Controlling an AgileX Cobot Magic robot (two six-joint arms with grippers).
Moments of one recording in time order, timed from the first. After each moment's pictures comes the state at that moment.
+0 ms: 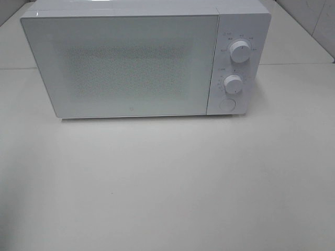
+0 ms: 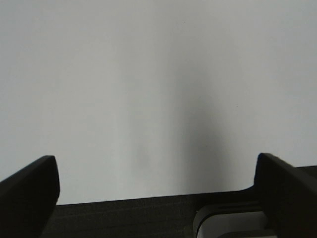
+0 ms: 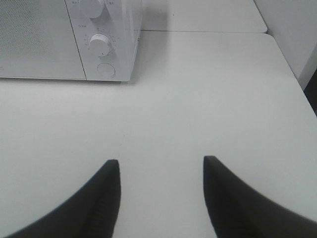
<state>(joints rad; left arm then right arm) 0.07 0.71 -0.75 -0.07 1.16 0.20 0.02 0.00 -0.49 -0.01 0.97 0.01</state>
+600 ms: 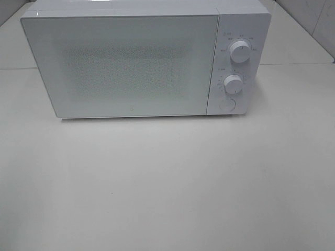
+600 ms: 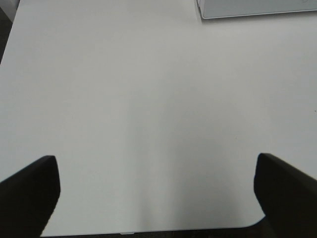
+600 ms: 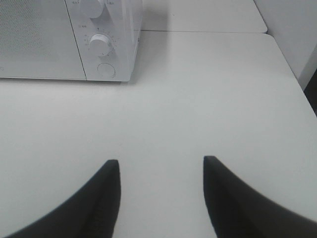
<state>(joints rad) 0.07 0.28 -0.53 -0.08 1.06 0.17 0.02 0.00 -0.49 -0.01 0.97 0.01</state>
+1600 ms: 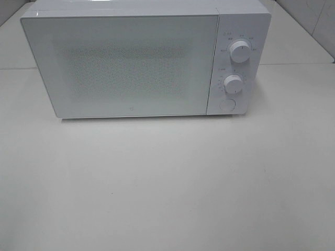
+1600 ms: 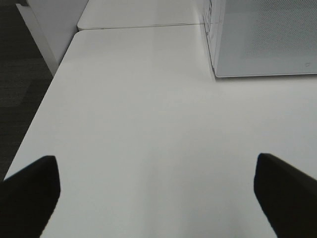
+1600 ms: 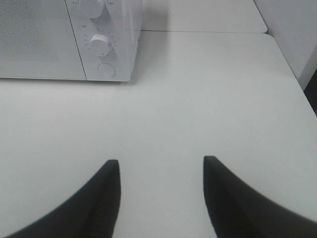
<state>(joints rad) 0.07 0.00 -0.50 -0.03 1.04 0.10 0.02 0.00 -0.49 -0.01 0.97 0.01</state>
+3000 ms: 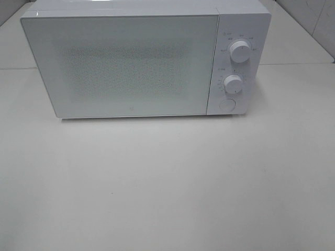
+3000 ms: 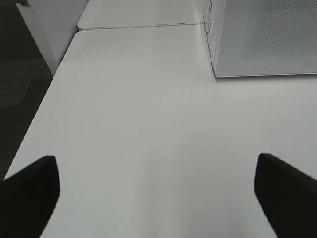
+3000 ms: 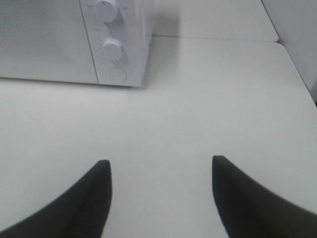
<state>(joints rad) 0.07 0.00 -0.50 -0.03 1.04 0.10 0.02 0.00 -0.50 0.04 0.96 -0.05</state>
